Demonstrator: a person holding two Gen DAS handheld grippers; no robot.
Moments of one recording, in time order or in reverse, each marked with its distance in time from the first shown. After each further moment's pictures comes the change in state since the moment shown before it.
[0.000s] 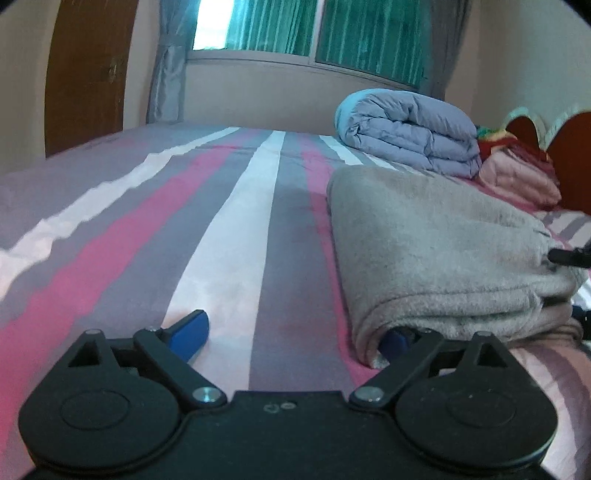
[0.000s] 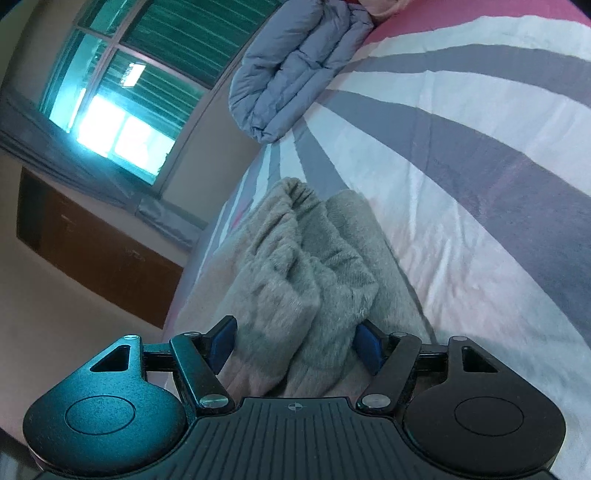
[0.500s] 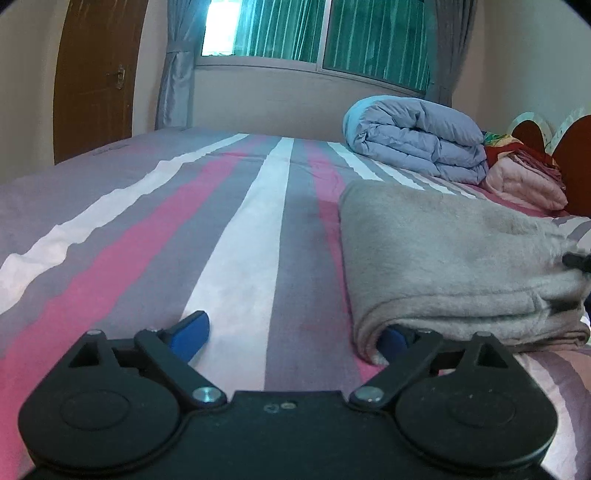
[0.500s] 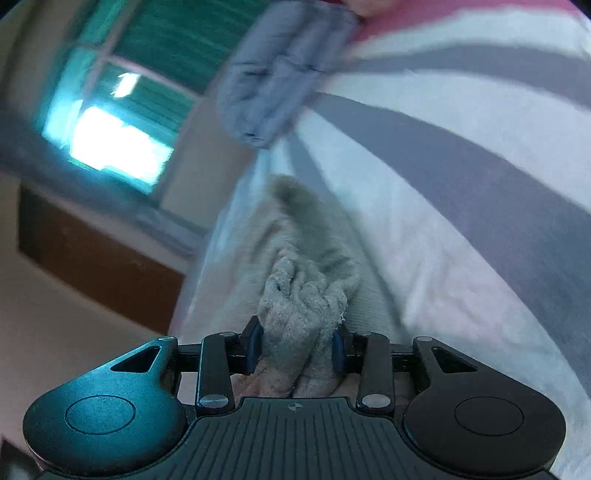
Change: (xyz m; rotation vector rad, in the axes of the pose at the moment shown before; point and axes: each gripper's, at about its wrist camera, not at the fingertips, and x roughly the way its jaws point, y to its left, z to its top) left arm -0.007 0.005 0.000 -0.016 -0.008 0.026; right arm -0.015 -0.004 0.000 0.007 -0.017 0.043
